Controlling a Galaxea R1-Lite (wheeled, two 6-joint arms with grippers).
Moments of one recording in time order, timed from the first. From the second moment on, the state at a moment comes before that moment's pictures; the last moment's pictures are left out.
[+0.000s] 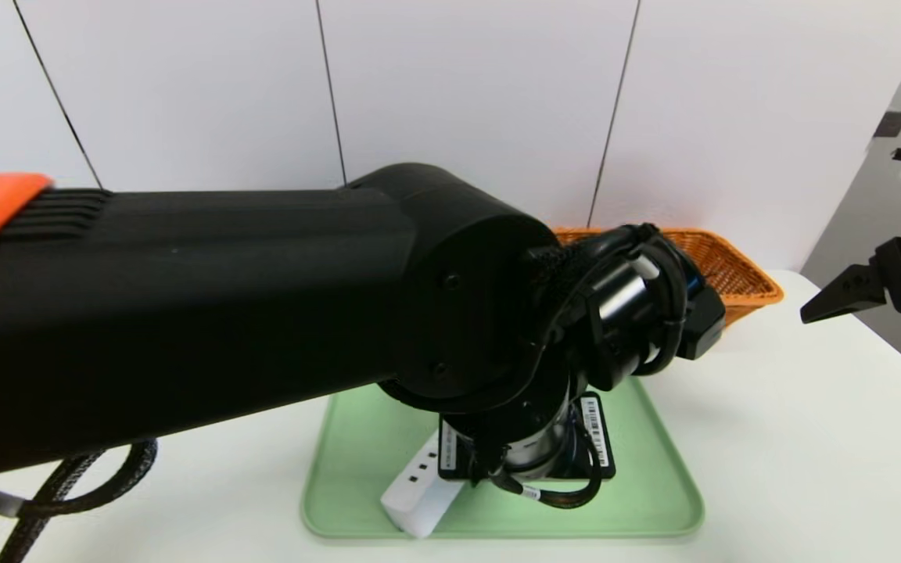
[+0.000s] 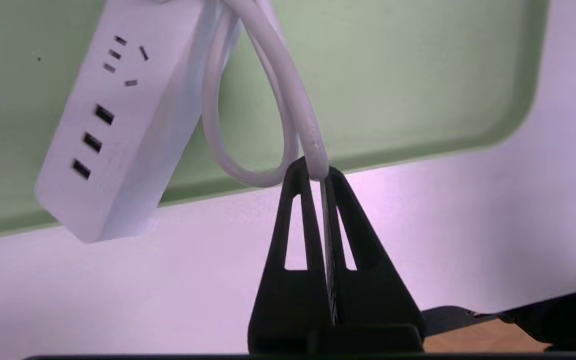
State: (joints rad) left arm -1.09 2.08 -1.96 0.96 0.23 -0.96; right arm 0.07 1.51 -1.57 1.04 -0.05 0.23
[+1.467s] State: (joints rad) left arm -1.08 2.02 -1.96 0.97 0.23 -0.83; right arm 0.07 1.51 -1.57 1.04 -0.05 0.23
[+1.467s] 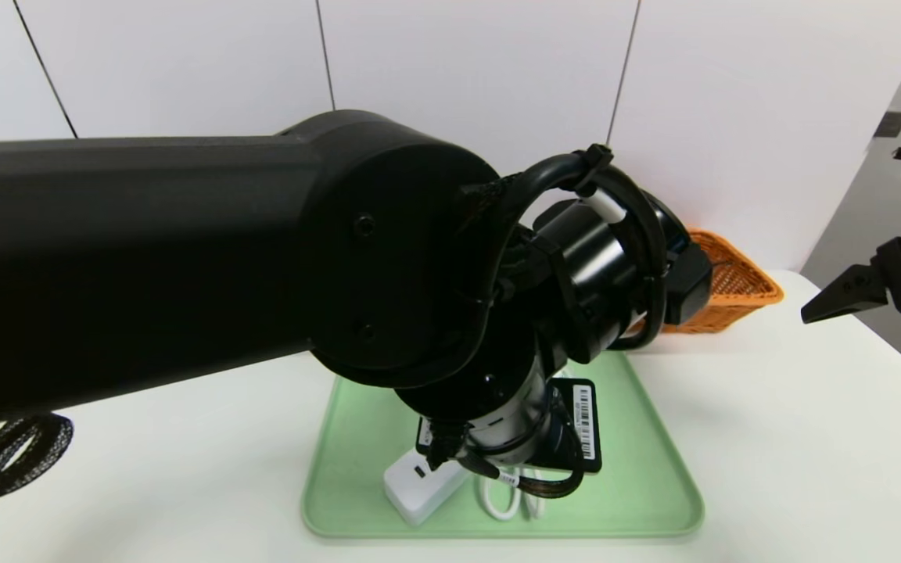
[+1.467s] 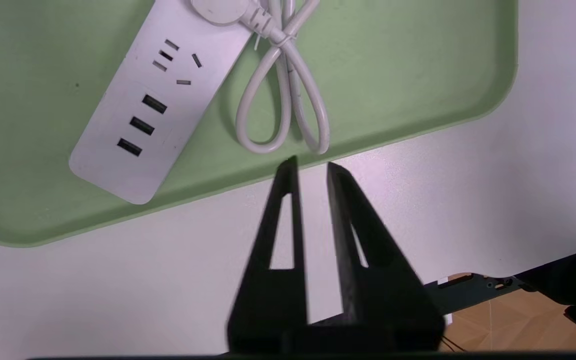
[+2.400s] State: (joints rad) left arm -1.11 2.07 -1.96 0.92 0.17 -0.91; right arm 0.07 1.51 -1.57 1.04 -0.05 0.23
